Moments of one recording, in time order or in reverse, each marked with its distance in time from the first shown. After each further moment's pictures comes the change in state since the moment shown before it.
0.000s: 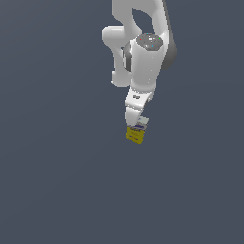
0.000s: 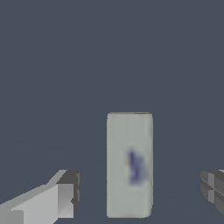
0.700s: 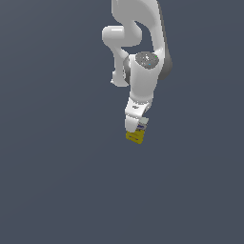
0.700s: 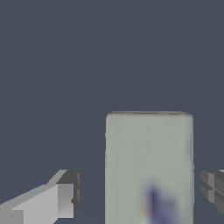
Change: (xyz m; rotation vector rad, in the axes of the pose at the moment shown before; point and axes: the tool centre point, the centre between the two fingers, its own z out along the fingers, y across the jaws) arm 0.000 -0.001 0.046 0.001 0.000 -0.005
